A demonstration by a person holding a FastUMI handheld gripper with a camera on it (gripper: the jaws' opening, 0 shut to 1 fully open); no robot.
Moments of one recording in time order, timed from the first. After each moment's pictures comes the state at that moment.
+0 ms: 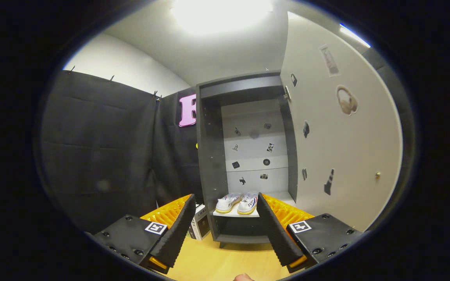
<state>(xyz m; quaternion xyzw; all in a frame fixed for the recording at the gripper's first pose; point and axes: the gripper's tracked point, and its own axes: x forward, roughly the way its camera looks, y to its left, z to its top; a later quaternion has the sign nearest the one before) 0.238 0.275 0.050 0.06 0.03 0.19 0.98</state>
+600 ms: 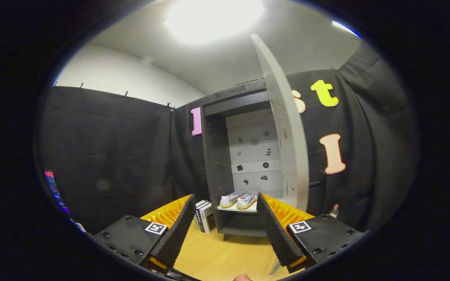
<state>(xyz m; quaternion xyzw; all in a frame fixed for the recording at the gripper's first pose) 0.165 0.153 0.081 0.11 0.04 0.26 0.96</state>
